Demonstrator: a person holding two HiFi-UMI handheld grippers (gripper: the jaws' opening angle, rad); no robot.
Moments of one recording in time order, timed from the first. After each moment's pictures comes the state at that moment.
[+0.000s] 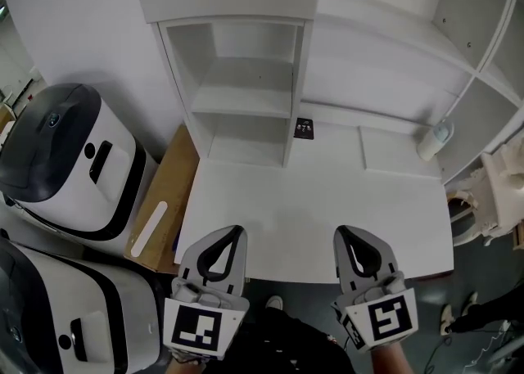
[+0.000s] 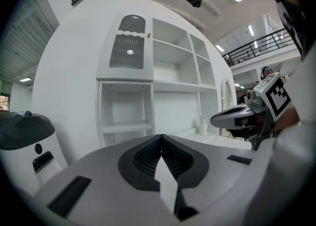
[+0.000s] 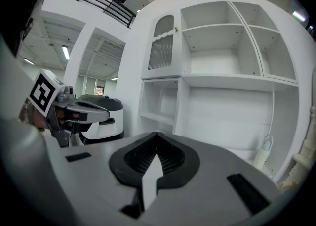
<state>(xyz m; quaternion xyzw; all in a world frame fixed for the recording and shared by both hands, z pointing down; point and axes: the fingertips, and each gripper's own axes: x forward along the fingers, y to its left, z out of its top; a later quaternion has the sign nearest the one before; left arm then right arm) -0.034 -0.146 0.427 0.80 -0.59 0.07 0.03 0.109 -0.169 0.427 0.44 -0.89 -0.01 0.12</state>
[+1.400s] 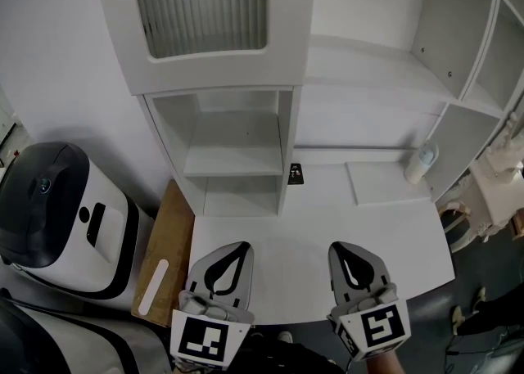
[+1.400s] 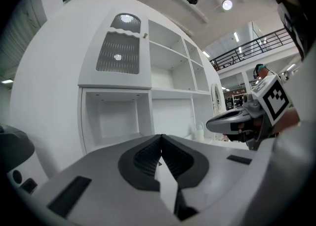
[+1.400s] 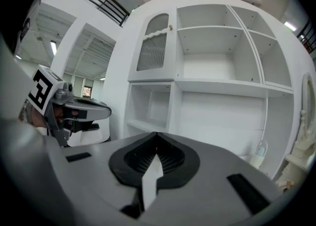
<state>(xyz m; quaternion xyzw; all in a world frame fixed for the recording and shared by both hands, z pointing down) -0.048 -0.220 0.380 0.85 -0.52 0.06 -0.02 0.083 -0.227 0.394 0.50 -0.86 -0.01 0.10</state>
